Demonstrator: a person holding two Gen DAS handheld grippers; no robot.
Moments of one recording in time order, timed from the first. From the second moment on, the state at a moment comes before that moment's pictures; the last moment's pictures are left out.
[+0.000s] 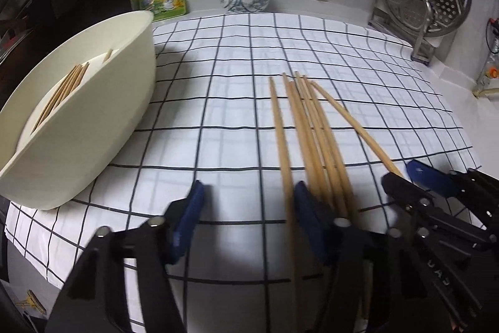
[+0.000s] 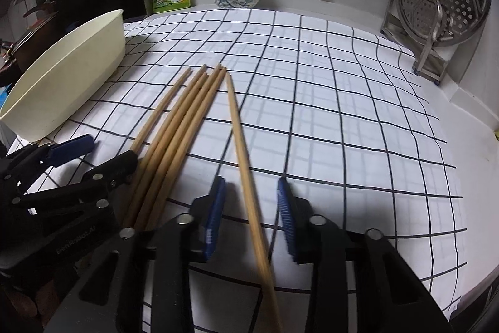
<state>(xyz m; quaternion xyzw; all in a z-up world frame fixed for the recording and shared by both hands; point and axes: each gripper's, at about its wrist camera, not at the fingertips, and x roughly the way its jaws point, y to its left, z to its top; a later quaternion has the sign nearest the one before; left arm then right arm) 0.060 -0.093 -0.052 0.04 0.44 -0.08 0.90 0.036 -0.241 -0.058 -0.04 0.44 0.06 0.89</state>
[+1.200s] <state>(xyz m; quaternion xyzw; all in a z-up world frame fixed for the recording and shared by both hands) 0.054 0.047 0.052 -0.05 0.33 -0.04 0.94 0.057 -0.154 0.029 0.07 0.36 0.17 0.92</state>
